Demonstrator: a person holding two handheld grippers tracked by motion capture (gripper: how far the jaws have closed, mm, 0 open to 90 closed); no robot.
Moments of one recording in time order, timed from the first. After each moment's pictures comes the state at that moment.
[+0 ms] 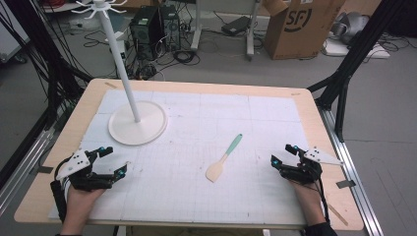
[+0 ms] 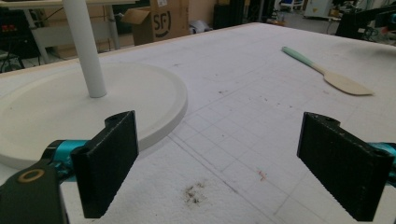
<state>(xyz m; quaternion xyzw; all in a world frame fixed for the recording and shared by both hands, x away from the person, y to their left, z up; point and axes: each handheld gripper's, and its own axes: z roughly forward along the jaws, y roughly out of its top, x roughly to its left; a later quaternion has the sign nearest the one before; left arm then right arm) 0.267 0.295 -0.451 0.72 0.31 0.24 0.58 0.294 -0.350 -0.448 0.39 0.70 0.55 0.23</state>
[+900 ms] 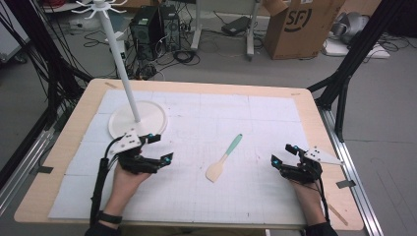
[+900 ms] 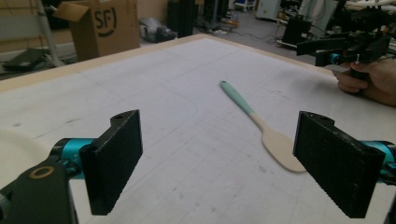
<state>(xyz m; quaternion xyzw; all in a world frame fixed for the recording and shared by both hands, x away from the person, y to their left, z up) 0.312 0.161 -0.413 0.74 0.26 0.14 0.60 0.294 -0.351 -0.448 0.39 0.70 0.55 0.23</state>
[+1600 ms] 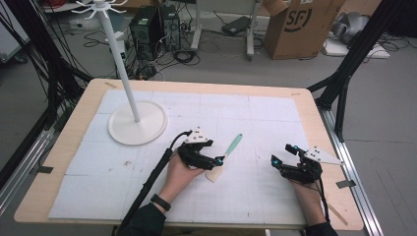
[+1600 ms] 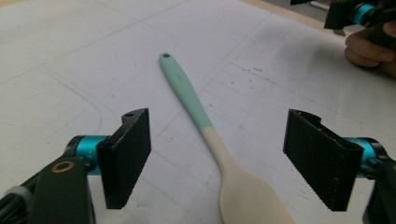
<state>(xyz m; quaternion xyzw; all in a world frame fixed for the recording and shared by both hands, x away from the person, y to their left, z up) 0.349 0.021 -0.435 0.81 0.26 0.08 0.52 0.294 -0.351 -0.448 0.39 0.70 0.55 0.23</state>
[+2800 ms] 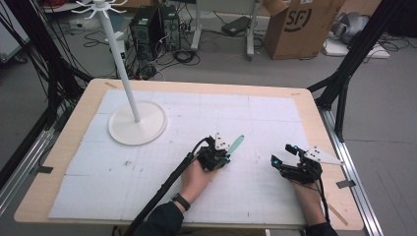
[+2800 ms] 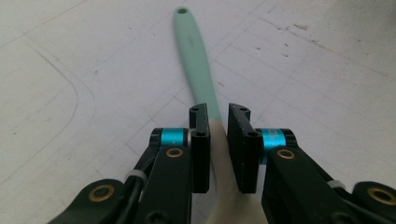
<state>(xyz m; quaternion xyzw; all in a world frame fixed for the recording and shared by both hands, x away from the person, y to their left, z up) 0.341 -0.033 -0.448 0.85 0.29 0.15 0.40 0.294 -0.351 -0.448 0.39 0.70 0.55 0.23</state>
